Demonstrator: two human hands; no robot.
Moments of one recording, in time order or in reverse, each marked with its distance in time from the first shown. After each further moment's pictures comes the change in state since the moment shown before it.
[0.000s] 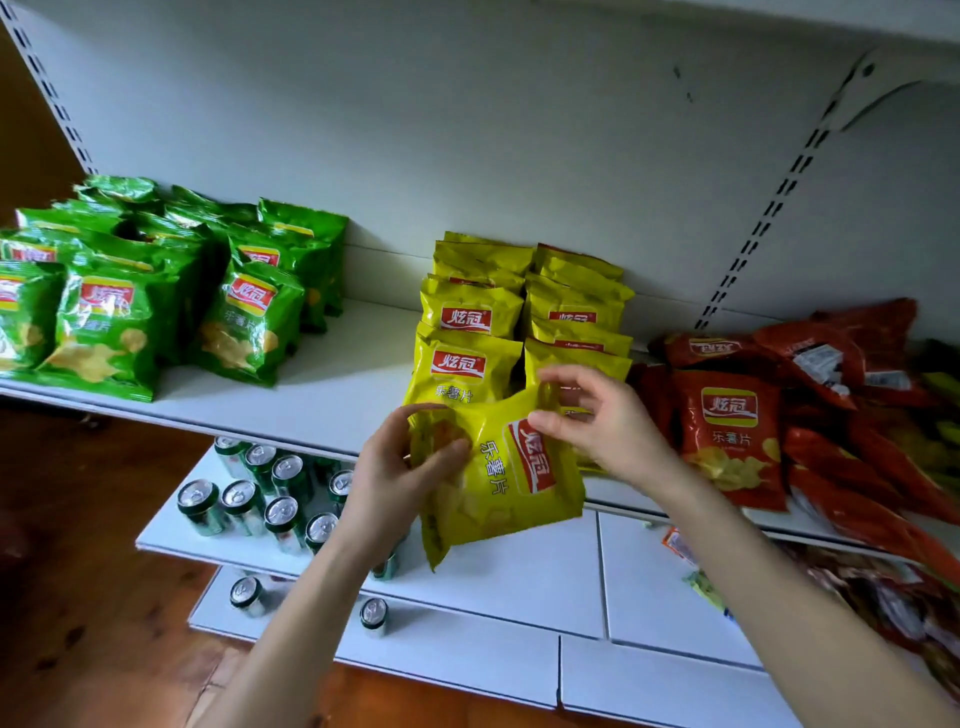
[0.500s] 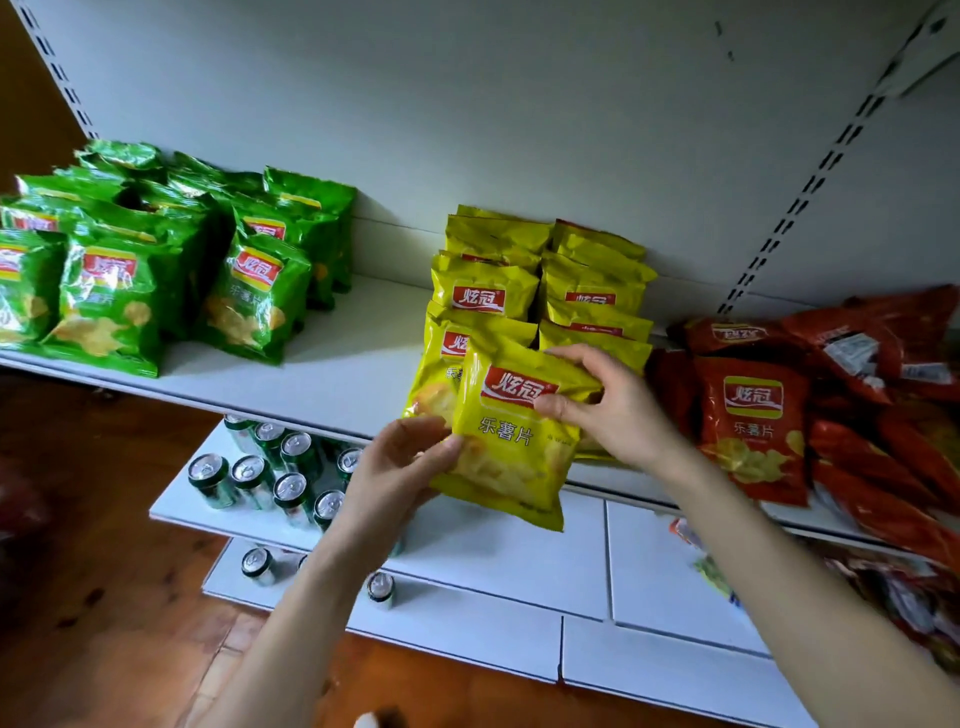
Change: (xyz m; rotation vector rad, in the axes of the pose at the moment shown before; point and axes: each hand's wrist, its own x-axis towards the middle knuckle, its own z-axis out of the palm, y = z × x) left_hand -0.004 -0.018 -0.008 -0.283 -0.033 -0.252; right_hand 0.016 0.015 0.006 -0.076 -0.025 -0.028
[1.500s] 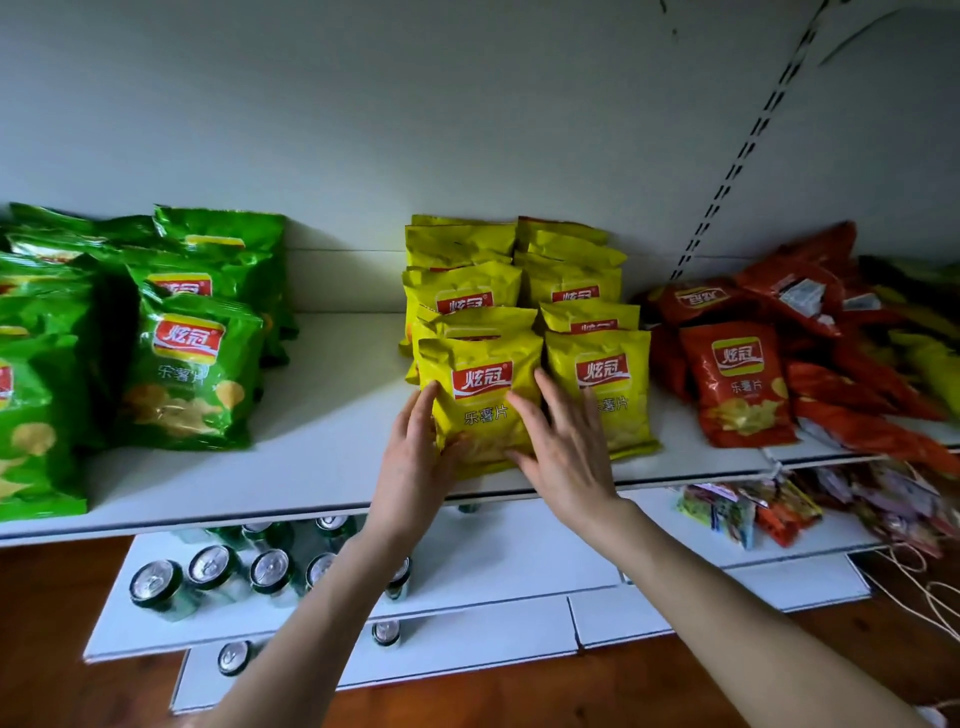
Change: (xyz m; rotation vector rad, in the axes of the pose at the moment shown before) left_hand 0.112 -0.021 -0.050 0.879 -0.153 0.585; right_hand 0.014 0.050 0.099 -1.165 0.397 -0.045
